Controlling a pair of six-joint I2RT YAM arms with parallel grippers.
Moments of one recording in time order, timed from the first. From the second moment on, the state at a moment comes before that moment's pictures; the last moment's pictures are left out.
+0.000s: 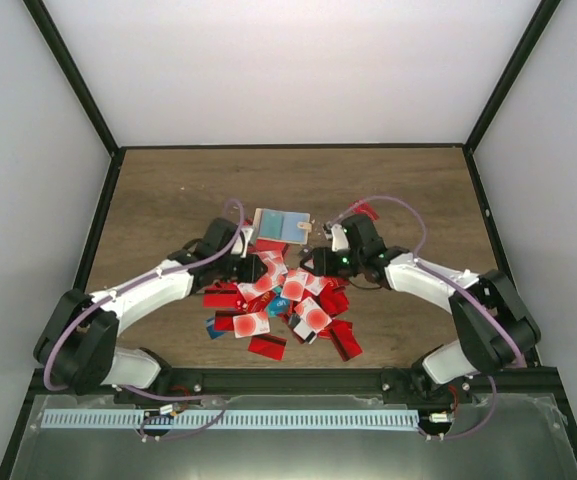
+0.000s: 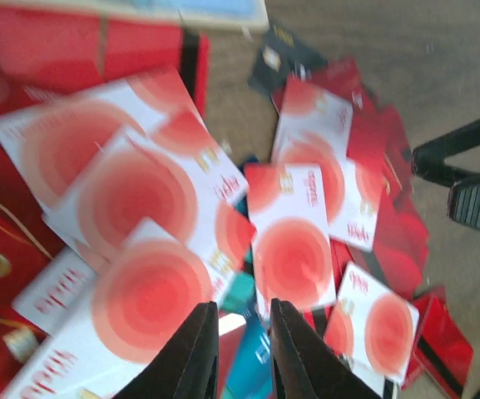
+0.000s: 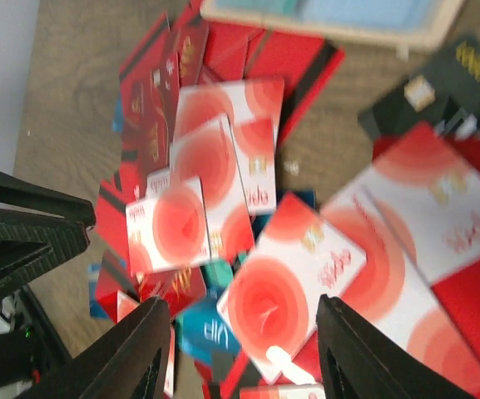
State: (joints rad) left arm -0.56 1.38 0.77 -0.27 0.29 -0.48; right arm 0.55 1.48 0.77 -0.07 -0.48 0.54
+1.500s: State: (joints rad) left arm -0.70 1.69 0.77 -0.03 0.35 -0.53; right arm 0.63 1.62 0.56 0.28 -0.53 0.99
